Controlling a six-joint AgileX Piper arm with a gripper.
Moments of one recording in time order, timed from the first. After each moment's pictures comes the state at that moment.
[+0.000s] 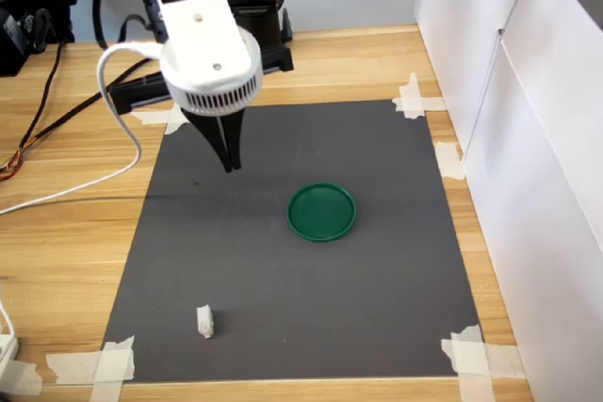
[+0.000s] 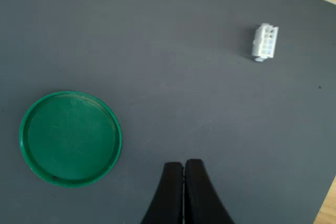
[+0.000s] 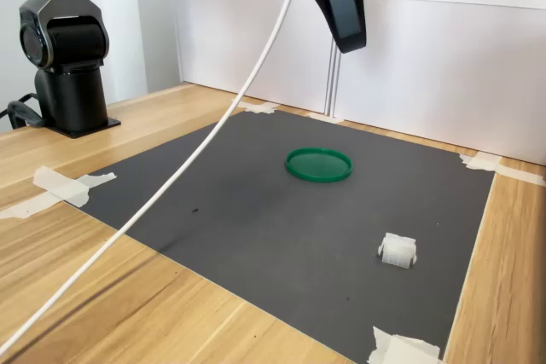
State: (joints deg) arm 1.7 95.2 -88.8 6.8 59.5 -26.3
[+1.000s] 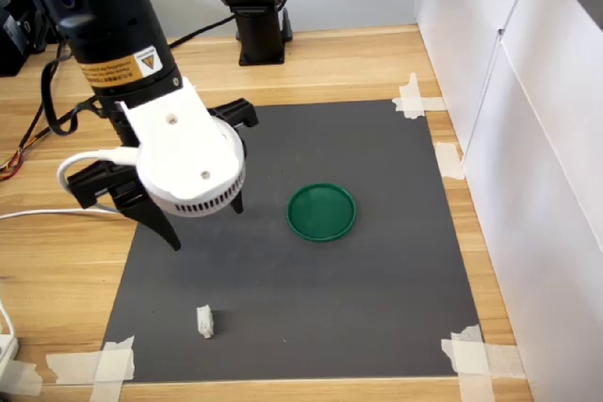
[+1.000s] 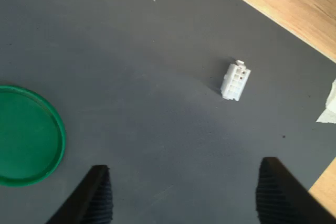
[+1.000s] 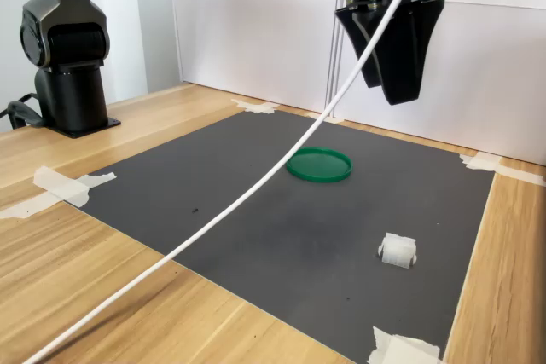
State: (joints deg) arm -2.7 110.4 -107.0 9.7 69.9 -42.0
